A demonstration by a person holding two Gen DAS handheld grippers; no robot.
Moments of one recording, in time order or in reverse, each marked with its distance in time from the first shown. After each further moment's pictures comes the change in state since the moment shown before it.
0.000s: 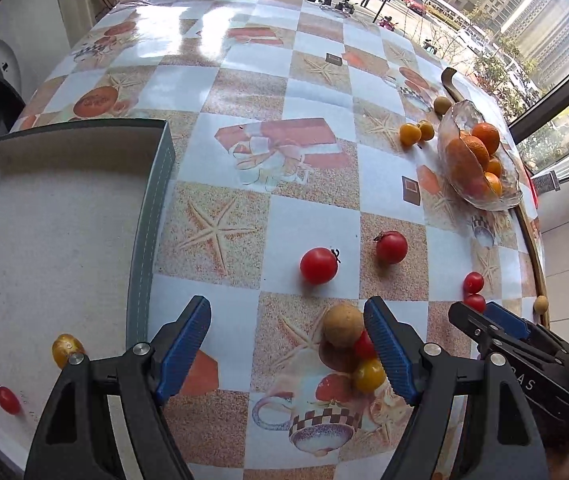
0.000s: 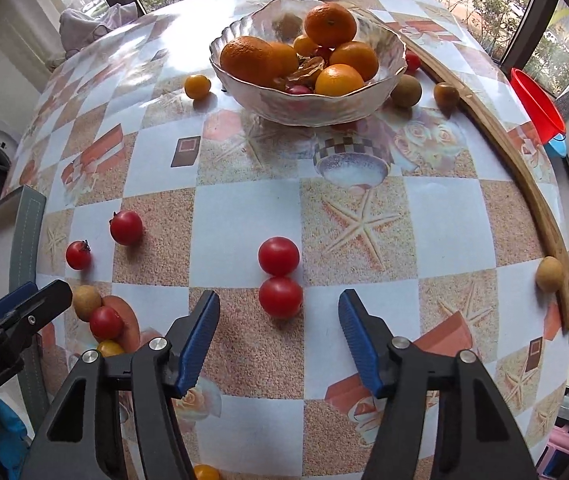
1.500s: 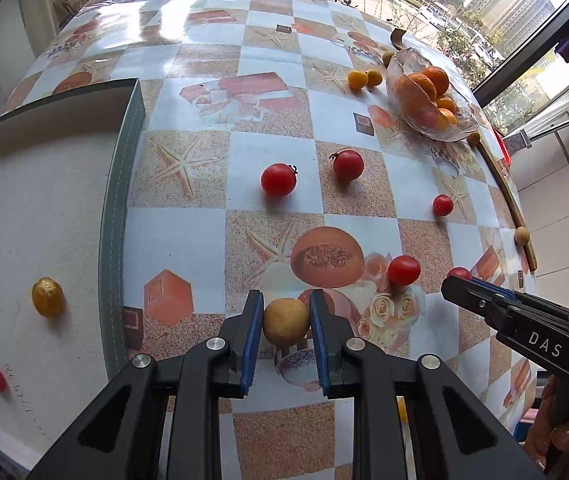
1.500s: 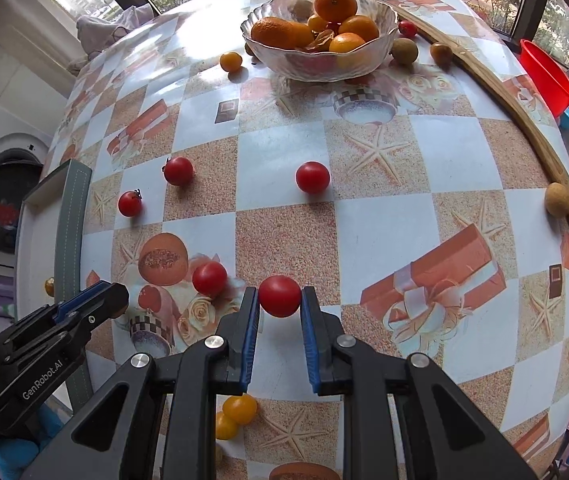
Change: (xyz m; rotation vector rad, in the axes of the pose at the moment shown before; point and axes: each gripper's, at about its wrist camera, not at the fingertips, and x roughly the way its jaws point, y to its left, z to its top) left arm -0.007 -0.010 -0.045 0.136 0.035 -0.066; right arm -0.033 0.002 -0.045 0.039 0.048 0.131
